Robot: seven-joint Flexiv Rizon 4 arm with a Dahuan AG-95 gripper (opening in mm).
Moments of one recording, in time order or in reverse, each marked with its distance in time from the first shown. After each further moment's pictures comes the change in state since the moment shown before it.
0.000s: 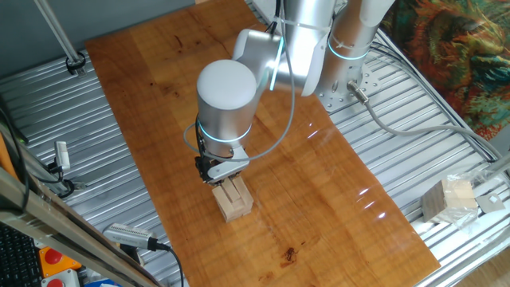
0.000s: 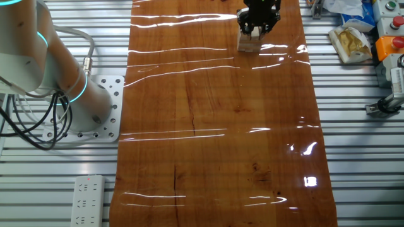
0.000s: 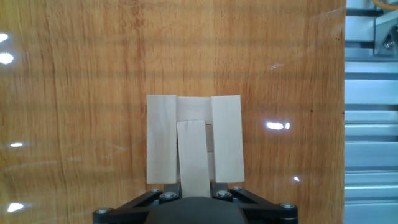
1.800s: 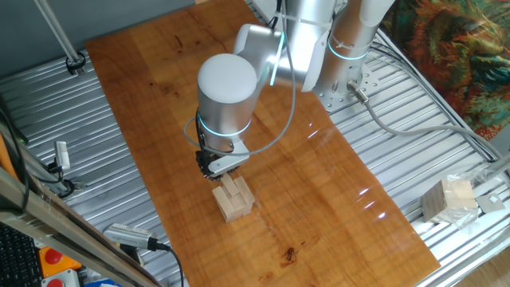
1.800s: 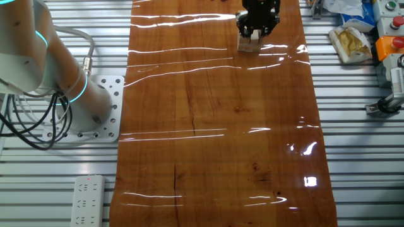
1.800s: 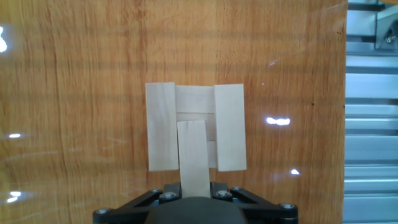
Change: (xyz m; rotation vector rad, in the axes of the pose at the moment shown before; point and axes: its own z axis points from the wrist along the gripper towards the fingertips) arm 0.014 0.002 -0.001 0.005 0.009 -0.022
